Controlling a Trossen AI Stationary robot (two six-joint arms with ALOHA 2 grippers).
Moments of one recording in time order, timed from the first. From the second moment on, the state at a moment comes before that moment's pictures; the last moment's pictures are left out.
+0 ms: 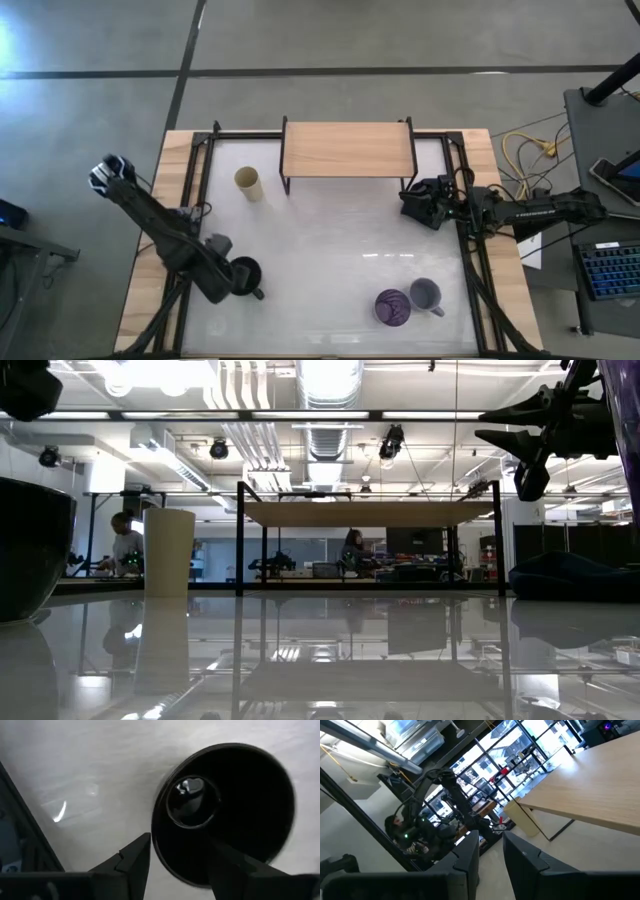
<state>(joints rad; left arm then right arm) -0.77 1.28 0.94 -1.08 -0.11 -2.04 -0.01 0.41 0.02 0.56 0.18 0.69</state>
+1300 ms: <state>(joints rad) -0.52 1.33 0.88 -0.98 -0.17 -1.16 0.00 0.41 0.02 0.56 0.18 0.71</state>
